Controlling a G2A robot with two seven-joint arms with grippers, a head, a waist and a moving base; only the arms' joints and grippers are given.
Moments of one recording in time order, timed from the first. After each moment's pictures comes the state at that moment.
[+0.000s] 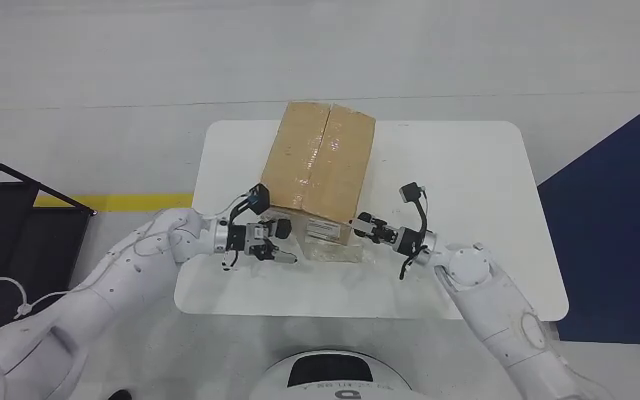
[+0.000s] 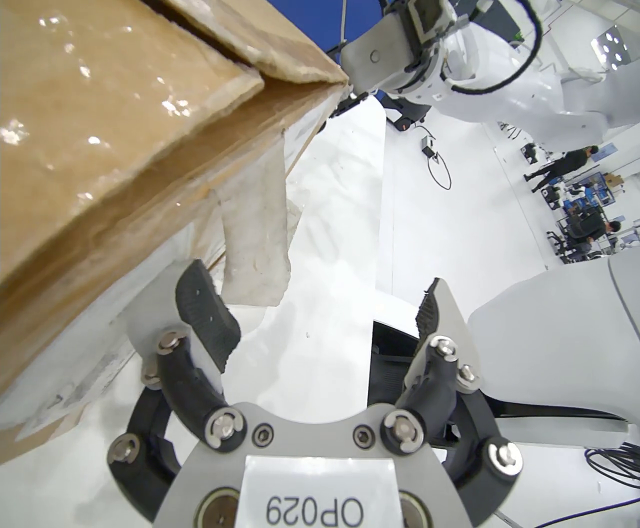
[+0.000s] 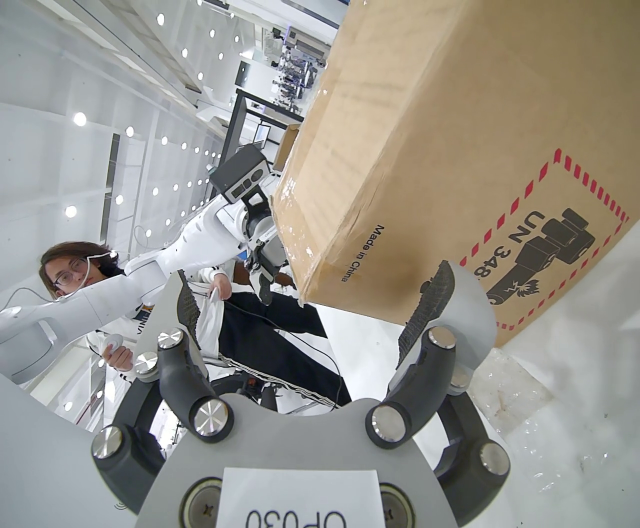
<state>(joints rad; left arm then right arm) 0.85 -0.90 -0.43 -1.15 0.37 -1.01 -0.24 -1.40 -1.12 1.17 -1.43 0.09 -0.55 0.71</state>
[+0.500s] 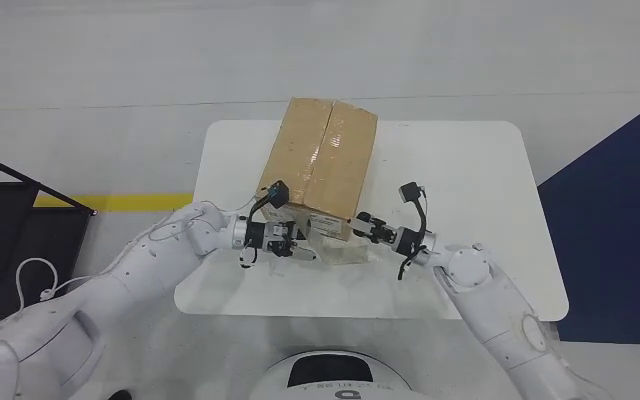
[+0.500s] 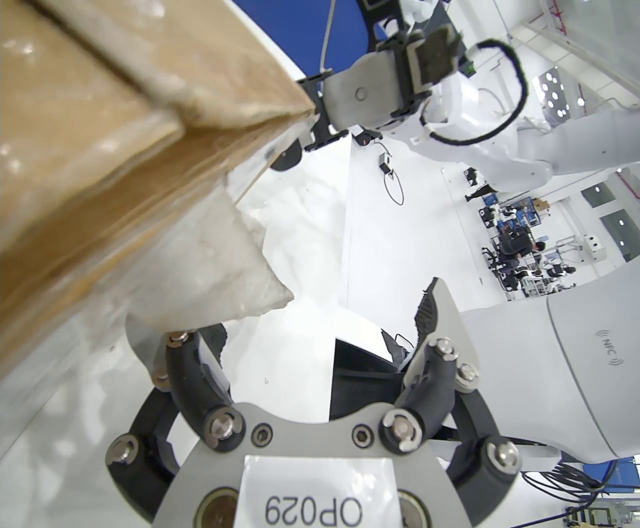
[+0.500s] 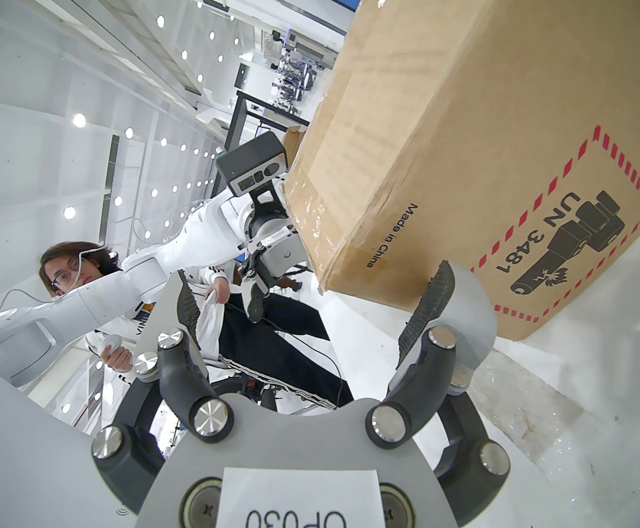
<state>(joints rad) 0.77 -0.96 -0.34 -1.15 0.07 -1.01 -0.41 -1.41 -1.11 1.17 -1.46 0.09 -0.53 0.70</state>
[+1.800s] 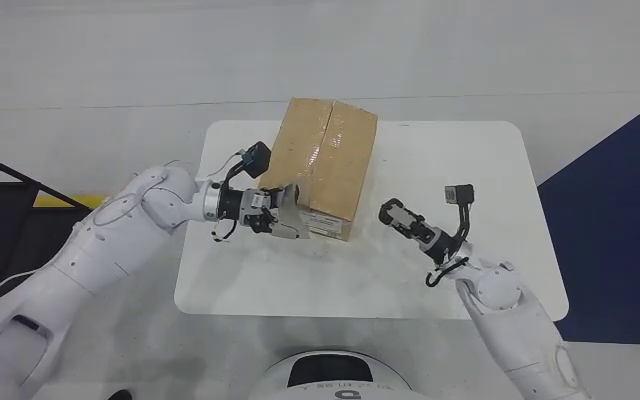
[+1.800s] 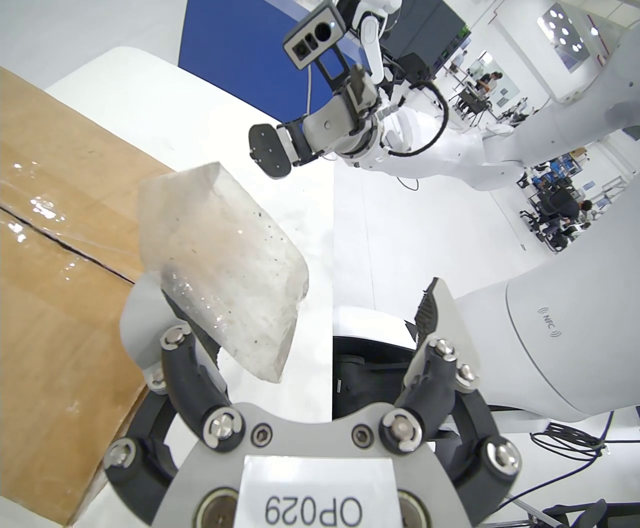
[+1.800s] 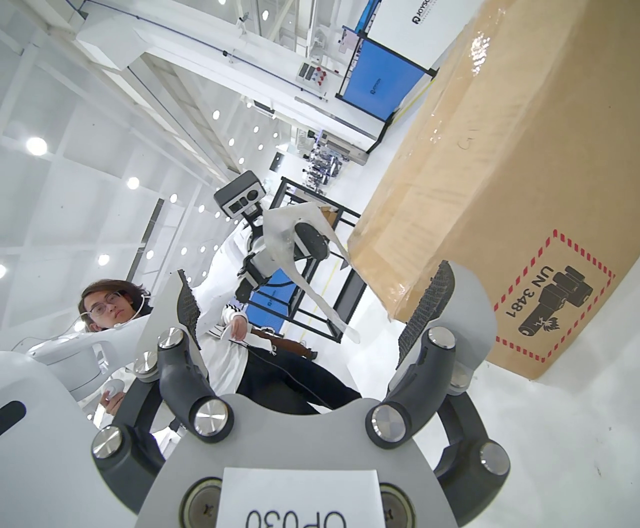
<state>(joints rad) 0.72 -0.81 -0.53 -1.38 0.01 -1.01 -0.56 -1.63 -1.08 1.38 -1.69 0.18 -0.60 0.56</state>
